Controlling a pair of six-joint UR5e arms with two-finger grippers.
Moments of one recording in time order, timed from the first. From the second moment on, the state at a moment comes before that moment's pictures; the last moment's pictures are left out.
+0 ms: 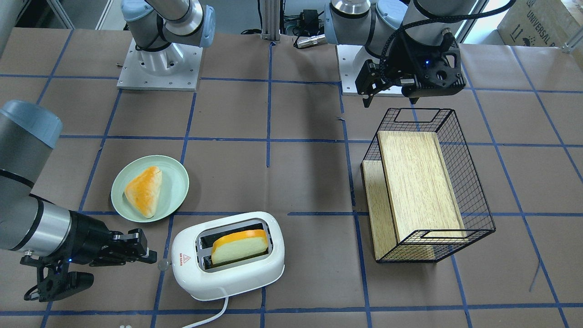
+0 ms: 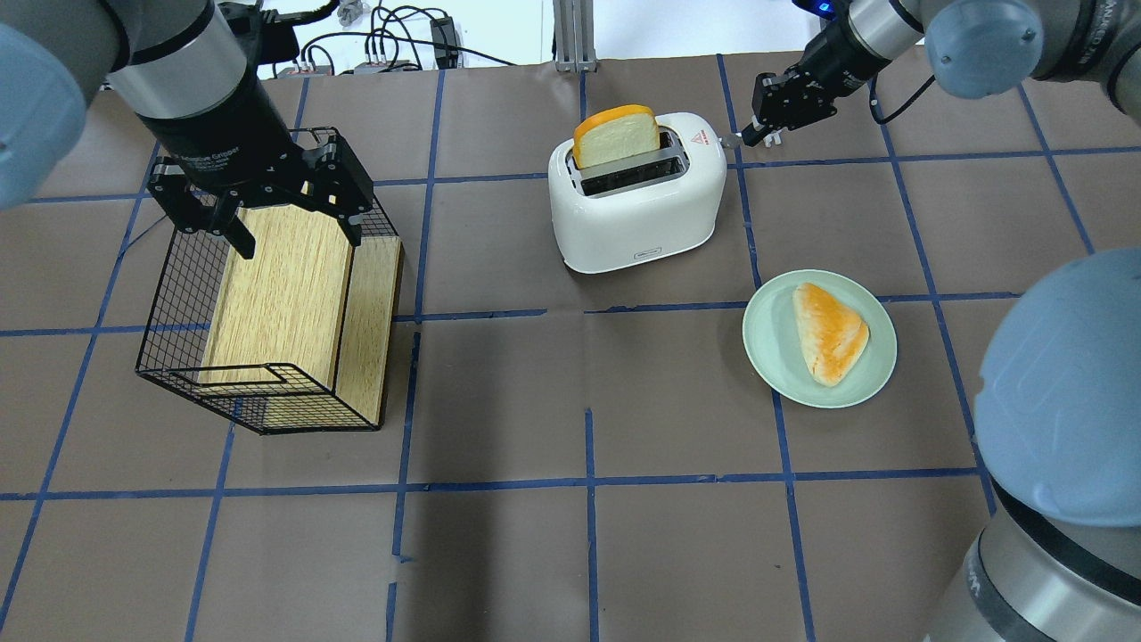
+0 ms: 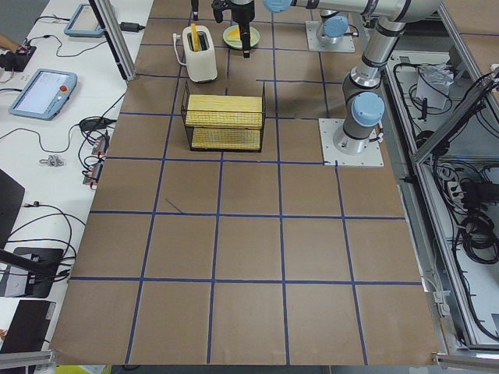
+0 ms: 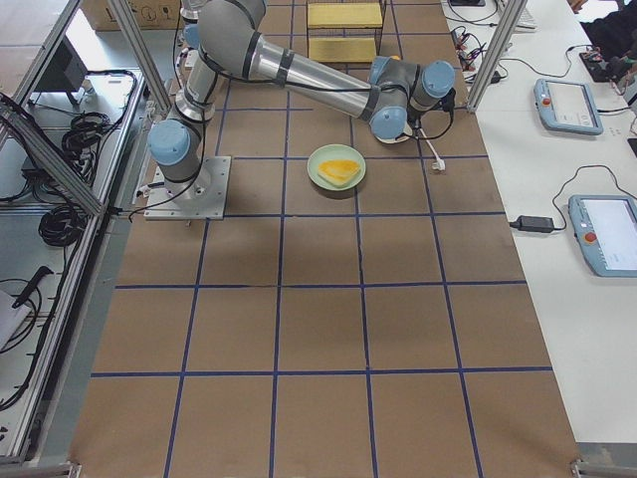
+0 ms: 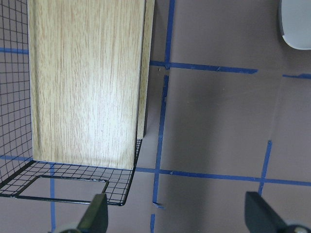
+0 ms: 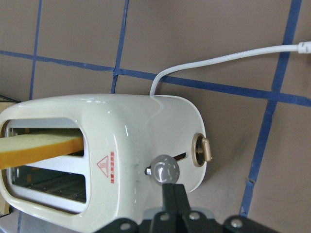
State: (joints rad) left arm -1.60 -1.56 -1.53 -1.70 1.58 -0.13; right arm 1.40 -1.02 1.33 -1.79 -1.02 -0.39
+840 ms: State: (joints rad) left arm -1.60 -1.56 -1.53 -1.70 1.58 -0.13; right arm 1.41 -0.98 1.31 -1.80 -1.02 -0.39
